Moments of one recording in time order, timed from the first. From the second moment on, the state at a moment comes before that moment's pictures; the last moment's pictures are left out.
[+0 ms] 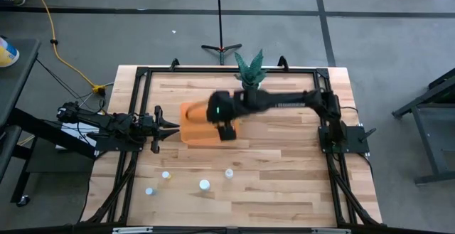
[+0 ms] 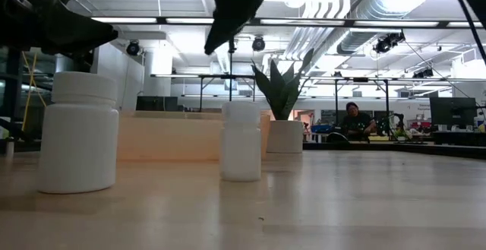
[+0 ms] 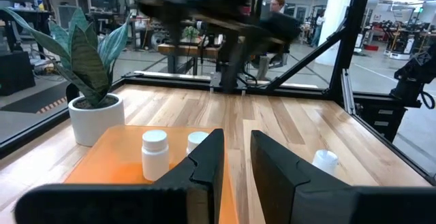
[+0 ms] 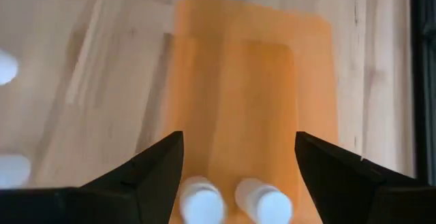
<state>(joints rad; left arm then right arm) -0.29 0.04 0.02 0.04 -0.36 -0.05 0.00 2.04 1.93 -0.84 0.09 -0.24</state>
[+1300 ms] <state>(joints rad) -0.29 0.04 0.02 0.04 -0.36 -0.05 0.29 1.82 1.02 0.20 -0.07 0.02</state>
